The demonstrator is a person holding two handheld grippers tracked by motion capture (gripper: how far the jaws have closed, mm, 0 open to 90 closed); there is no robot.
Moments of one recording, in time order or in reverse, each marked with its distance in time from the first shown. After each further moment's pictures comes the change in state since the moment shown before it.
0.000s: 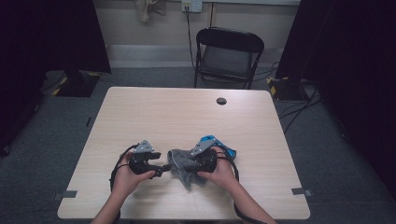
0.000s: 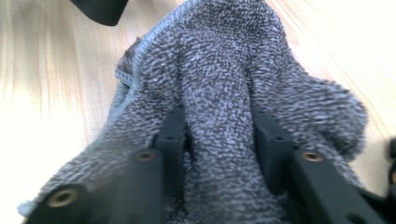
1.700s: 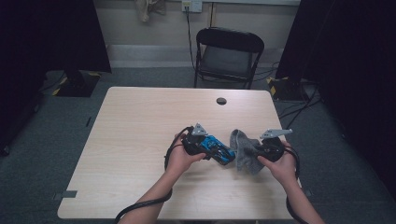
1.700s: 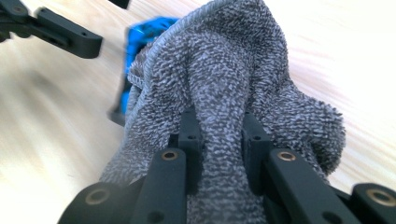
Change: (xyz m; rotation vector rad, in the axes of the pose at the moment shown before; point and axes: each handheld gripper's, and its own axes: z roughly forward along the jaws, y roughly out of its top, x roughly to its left) left arm -0.061 0.100 0.127 -0.005 -0.047 0.161; right arm -0.065 -0.090 -0.166 -0.071 -0.295 0.355
